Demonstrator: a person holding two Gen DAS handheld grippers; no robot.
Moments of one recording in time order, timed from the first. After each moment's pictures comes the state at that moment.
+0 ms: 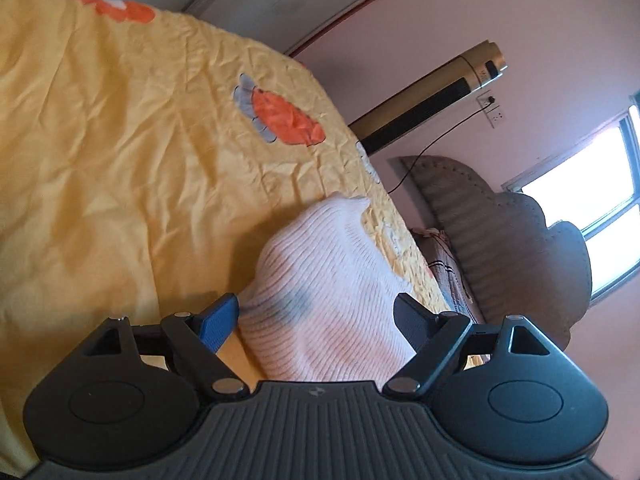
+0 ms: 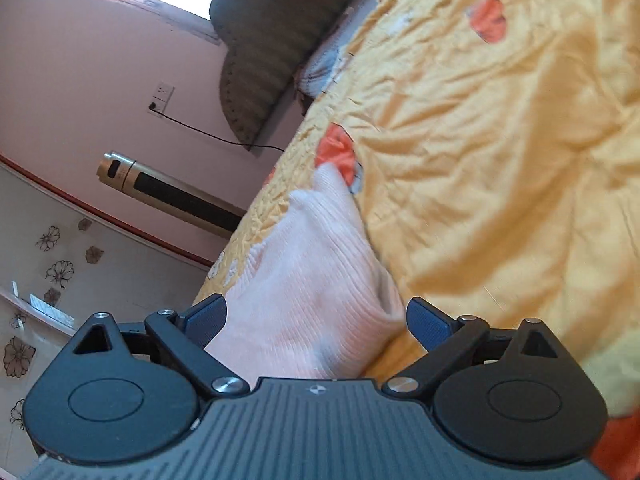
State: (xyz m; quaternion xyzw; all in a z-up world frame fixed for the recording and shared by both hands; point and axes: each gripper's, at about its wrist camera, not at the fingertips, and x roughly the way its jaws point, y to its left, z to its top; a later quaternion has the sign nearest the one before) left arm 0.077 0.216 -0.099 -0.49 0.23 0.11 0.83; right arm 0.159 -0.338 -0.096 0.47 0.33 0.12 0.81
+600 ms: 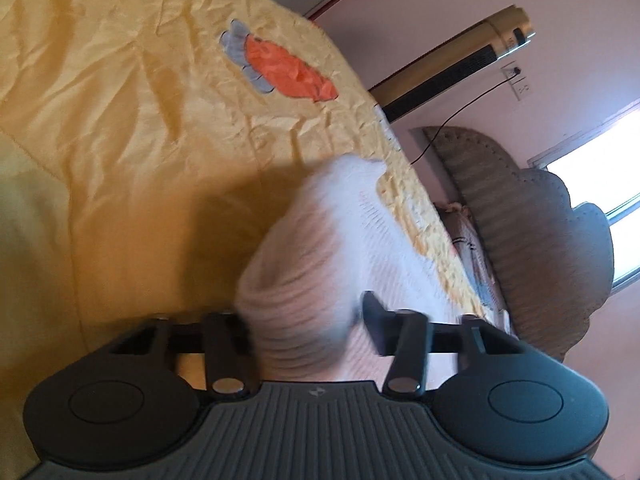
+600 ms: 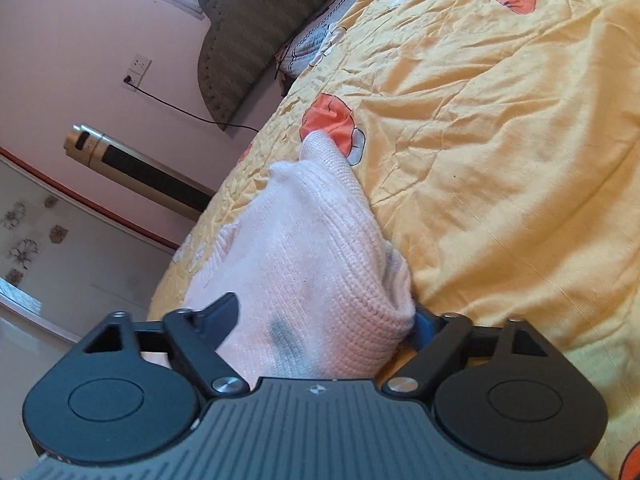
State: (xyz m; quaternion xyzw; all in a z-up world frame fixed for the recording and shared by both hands) left arm 0.133 0.207 -0.121 -0.49 0.28 0.11 0.82; right arm 0.202 -0.286 -0.106 0.41 0.37 0.08 0.83
